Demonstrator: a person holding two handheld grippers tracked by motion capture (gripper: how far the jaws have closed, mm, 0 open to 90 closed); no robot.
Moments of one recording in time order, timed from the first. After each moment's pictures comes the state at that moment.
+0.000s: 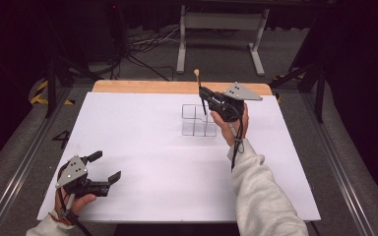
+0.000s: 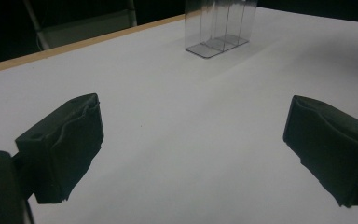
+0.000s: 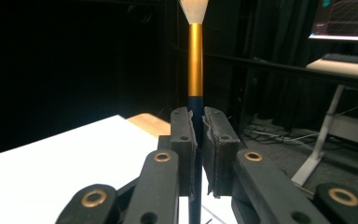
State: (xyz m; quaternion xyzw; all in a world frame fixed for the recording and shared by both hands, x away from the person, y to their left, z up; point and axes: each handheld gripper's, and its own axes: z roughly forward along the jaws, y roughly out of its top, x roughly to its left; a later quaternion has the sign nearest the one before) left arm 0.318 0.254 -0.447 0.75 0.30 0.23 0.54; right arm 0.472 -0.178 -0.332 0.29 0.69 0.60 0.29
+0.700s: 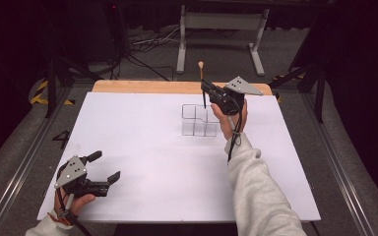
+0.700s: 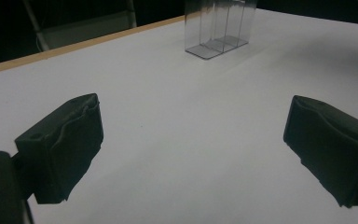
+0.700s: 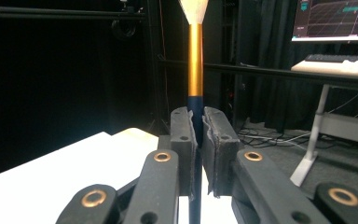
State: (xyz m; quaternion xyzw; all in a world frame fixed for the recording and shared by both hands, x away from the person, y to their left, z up) left arm 0.318 0.255 -0.447 0.75 0.30 0.23 0.54; right arm 0.493 -0.181 -0.335 0.32 0.66 0.62 0.29
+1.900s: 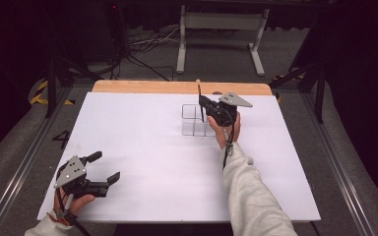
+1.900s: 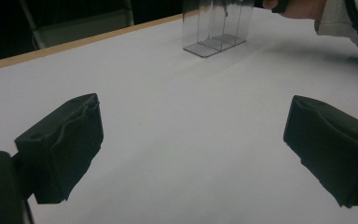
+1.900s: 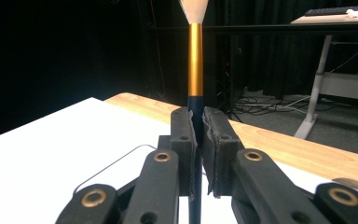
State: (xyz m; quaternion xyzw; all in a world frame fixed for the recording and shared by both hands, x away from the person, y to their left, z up) left arm 0.318 0.256 -0.448 0.75 0.30 0.22 0.54; right arm 0.503 -0.179 -0.398 0.36 0.68 0.59 0.26
